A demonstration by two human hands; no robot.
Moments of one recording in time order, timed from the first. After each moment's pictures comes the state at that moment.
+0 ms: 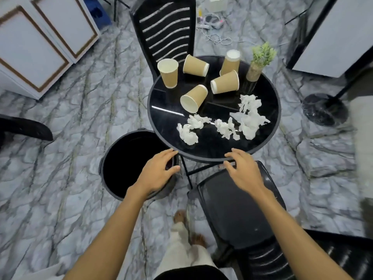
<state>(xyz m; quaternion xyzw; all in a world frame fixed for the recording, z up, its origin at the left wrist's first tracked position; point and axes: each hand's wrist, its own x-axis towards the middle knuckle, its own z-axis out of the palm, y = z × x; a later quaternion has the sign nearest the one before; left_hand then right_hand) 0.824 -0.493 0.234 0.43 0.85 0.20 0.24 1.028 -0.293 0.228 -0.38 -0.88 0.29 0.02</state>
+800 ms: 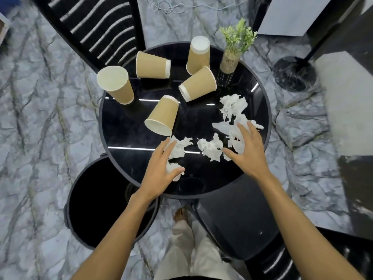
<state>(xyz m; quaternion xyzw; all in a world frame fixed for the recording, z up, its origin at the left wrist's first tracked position) 0.736 -0.336 0.159 0.49 0.75 0.31 0.32 0.960 -0.162 0.184 -0.51 -0.80 0.31 0.11</state>
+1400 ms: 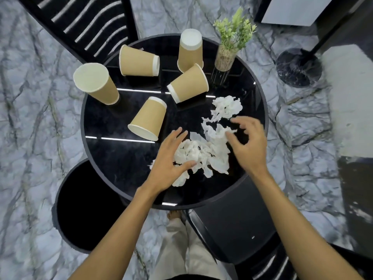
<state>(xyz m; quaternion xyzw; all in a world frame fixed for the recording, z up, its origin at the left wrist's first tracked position) 0.767 -0.267 0.172 0.47 0.73 0.36 0.35 0.946 -0.119 0.195 -0.47 -0.75 0.35 0.30</state>
